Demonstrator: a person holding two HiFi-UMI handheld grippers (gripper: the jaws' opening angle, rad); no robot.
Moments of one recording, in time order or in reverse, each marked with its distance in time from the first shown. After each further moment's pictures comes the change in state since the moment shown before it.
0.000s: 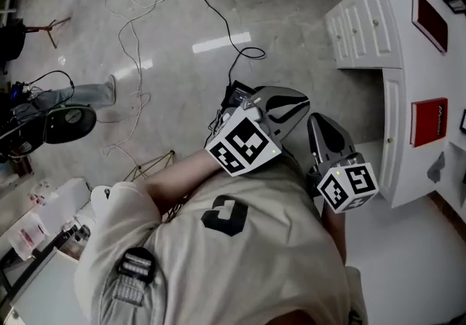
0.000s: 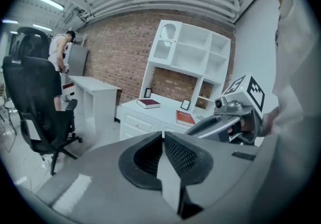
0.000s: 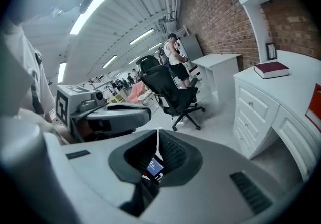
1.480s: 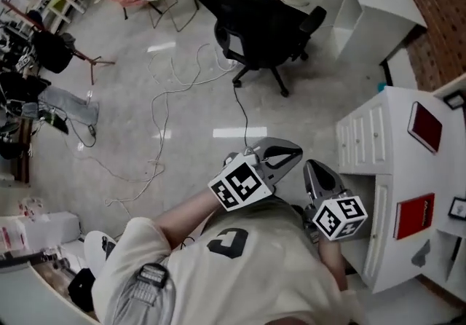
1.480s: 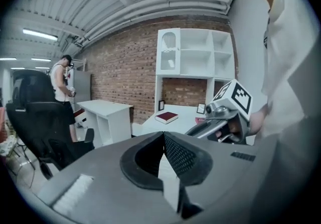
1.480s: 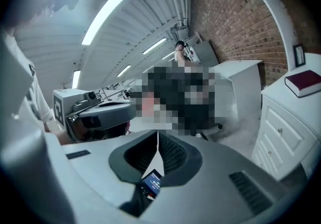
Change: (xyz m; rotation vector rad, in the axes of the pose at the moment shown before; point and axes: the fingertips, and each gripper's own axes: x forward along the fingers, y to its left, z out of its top) left arm -0.061 0.110 0.098 0.197 -0.085 0.140; right arm 0.096 0.028 0.120 -0.078 -0.105 0.158
